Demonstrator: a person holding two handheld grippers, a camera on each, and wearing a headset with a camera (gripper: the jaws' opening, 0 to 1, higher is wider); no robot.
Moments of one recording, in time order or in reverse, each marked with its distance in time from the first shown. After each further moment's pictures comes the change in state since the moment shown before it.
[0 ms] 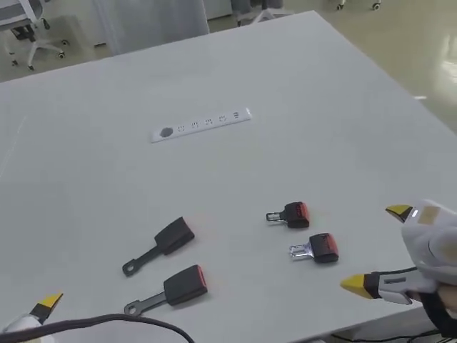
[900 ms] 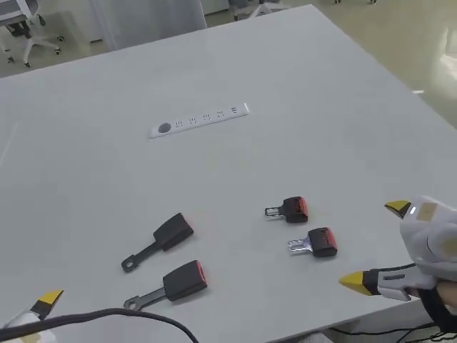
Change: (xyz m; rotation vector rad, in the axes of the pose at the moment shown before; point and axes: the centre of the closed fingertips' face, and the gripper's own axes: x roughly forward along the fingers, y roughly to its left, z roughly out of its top) left arm 0.000 -0.002 0.001 0.011 -0.002 -0.004; right arm 0.001 0.003 -0.003 -0.006 0.001 0.000
